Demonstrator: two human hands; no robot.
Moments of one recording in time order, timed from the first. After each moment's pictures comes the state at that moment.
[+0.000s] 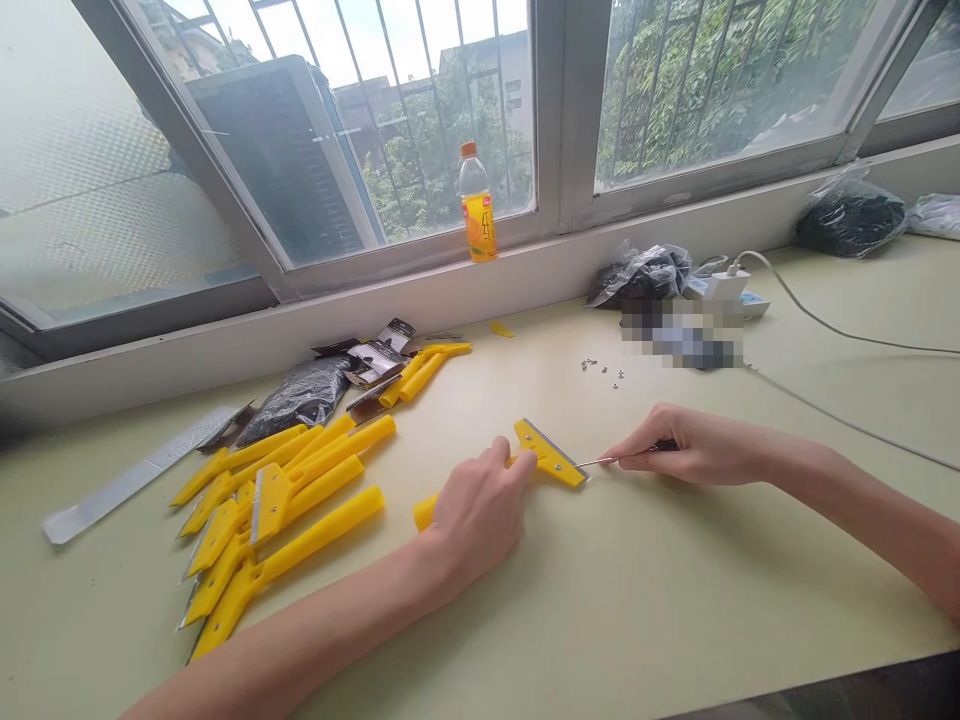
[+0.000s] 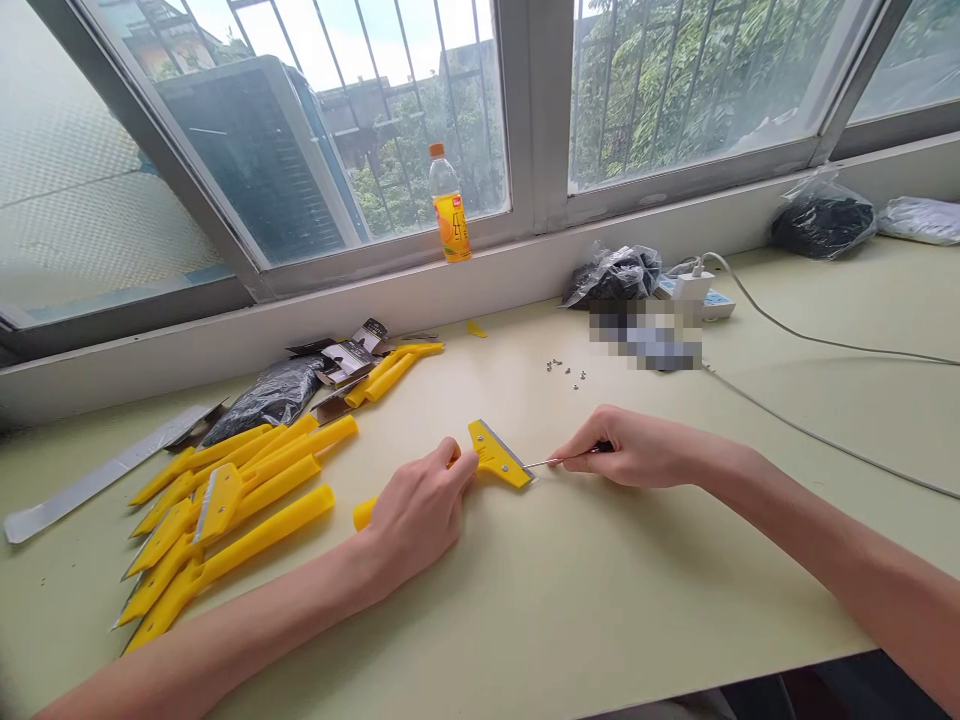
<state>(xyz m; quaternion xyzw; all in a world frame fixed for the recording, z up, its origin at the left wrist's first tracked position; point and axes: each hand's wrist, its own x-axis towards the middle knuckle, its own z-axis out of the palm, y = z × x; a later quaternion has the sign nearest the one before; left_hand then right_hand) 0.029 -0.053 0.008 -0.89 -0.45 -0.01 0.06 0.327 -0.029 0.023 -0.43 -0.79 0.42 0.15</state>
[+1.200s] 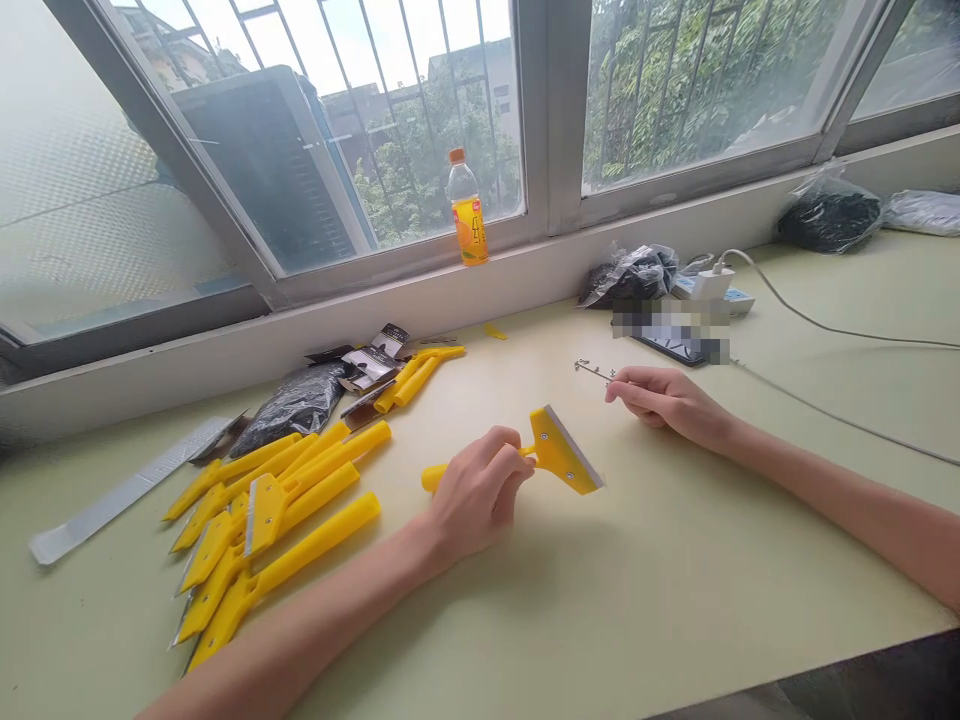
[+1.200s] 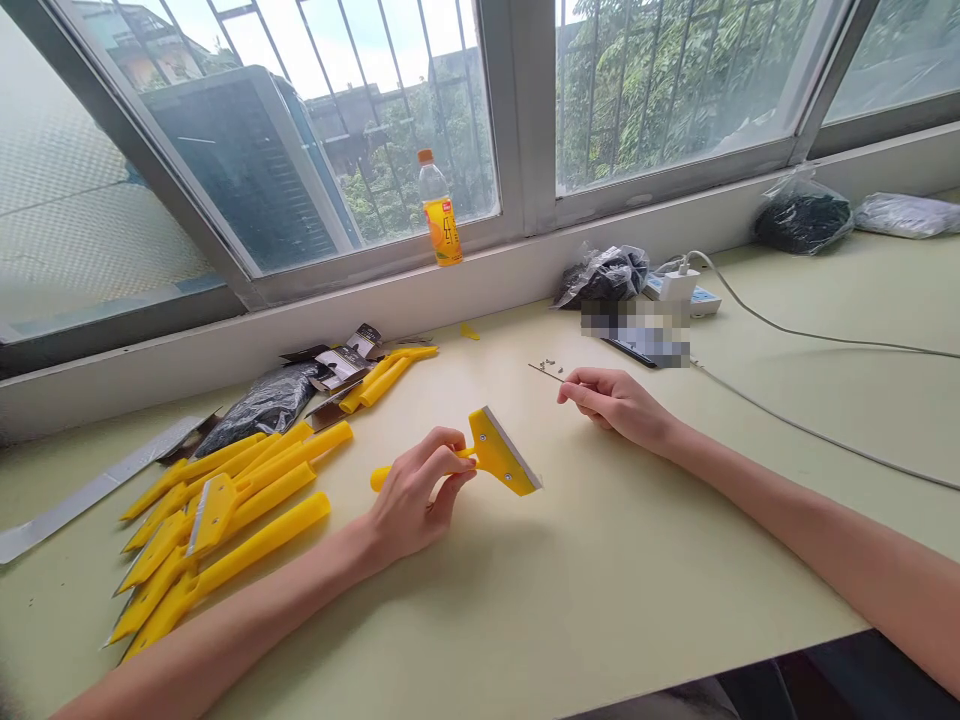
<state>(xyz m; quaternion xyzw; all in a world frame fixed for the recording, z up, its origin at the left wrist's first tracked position) 0.017 -0.031 -0.007 -0.91 -0.28 -0.31 -0.04 0.340 0.001 -0.008 -0.48 -0.66 0.42 0.41</state>
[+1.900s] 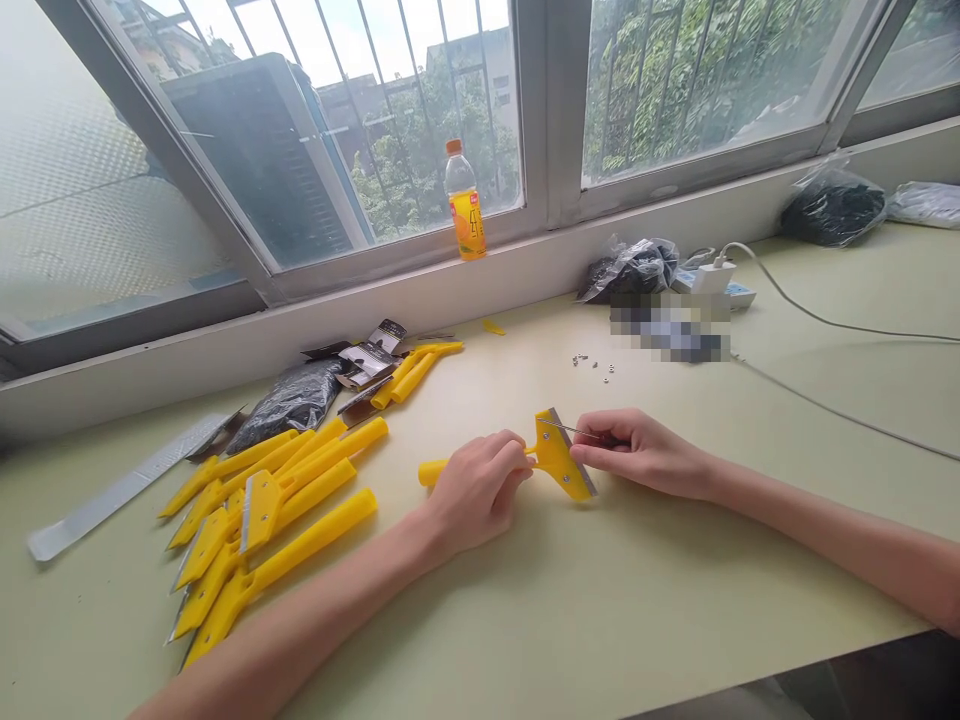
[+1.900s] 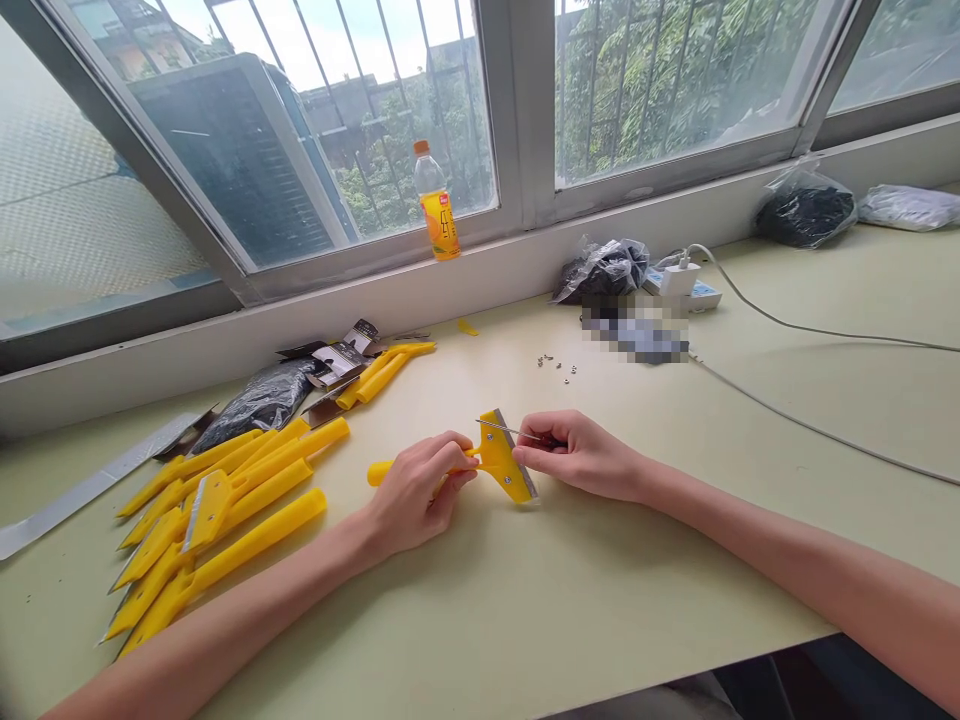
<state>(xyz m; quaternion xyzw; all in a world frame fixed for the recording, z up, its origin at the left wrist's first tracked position) 0.023 -0.029 -0.001 -0.93 -0.28 -0.25 -0.07 0.284 -0.039 0.002 -0.40 -0.73 0.45 0.32</state>
